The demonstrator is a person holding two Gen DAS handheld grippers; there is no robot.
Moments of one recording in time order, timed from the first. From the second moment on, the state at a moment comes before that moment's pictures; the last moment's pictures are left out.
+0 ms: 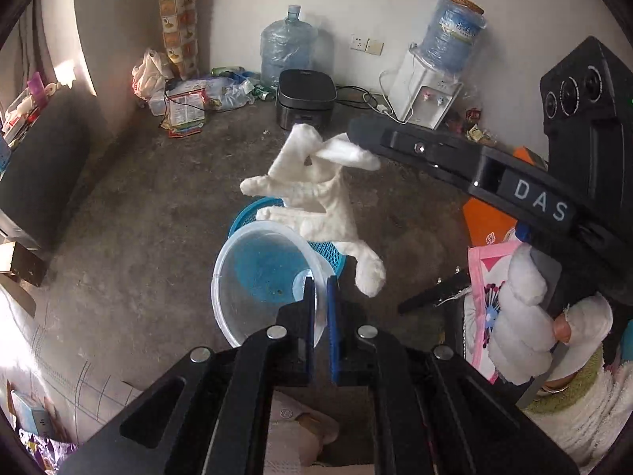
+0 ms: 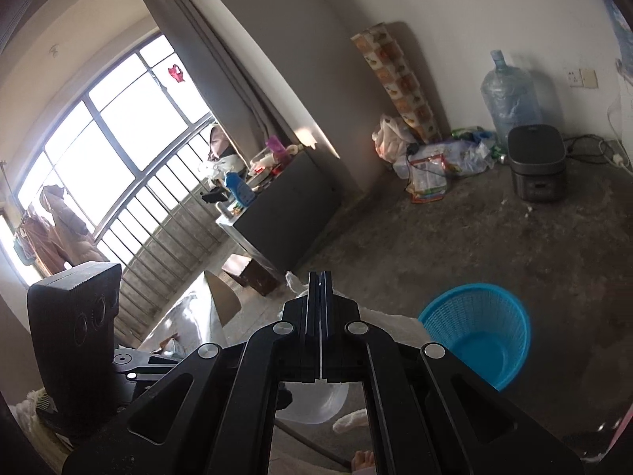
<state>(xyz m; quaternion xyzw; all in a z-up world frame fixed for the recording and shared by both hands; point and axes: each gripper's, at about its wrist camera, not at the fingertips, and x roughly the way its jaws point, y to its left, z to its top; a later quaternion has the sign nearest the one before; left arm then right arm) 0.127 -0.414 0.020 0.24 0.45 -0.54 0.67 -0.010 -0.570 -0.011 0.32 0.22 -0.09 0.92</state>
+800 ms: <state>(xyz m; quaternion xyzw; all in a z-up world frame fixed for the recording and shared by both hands) 0.134 -0.325 0.089 0.11 0.37 -0.53 0.75 -0.034 -0.524 -0.003 0.13 0.21 -0.20 0.95</state>
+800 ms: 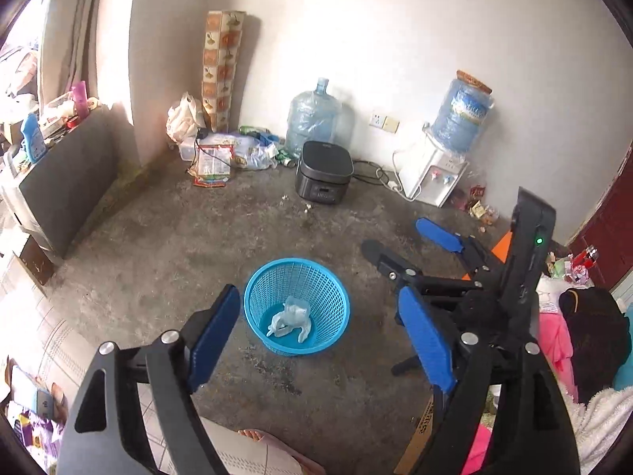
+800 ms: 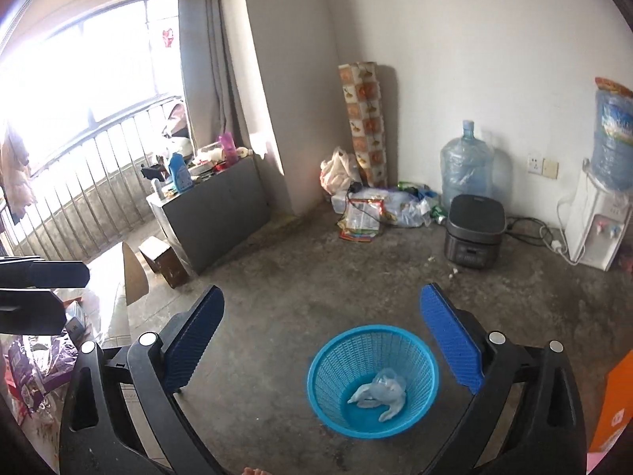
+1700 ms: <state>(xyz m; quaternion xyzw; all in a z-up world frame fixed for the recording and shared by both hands) 0.076 0.050 0.031 -0.10 0.34 -0.27 0.90 0.035 -0.292 0.014 0.11 0.31 0.14 0.93</state>
